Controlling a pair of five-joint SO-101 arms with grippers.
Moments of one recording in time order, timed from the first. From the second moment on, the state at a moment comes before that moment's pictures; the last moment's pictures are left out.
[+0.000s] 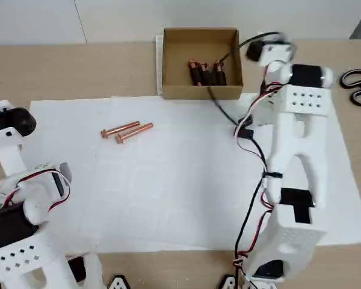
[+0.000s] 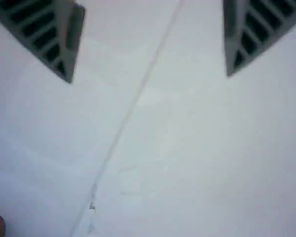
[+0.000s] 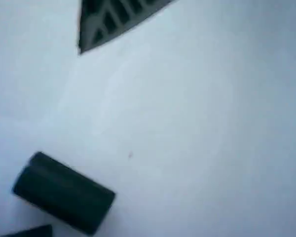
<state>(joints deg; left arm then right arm) -26.1 -55.6 32.7 90.6 4.4 1.3 17.0 -28.0 95.6 16.0</state>
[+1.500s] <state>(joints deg) -26.1 -55.6 32.7 90.6 4.4 -6.1 39.8 -28.5 86.7 48.8</state>
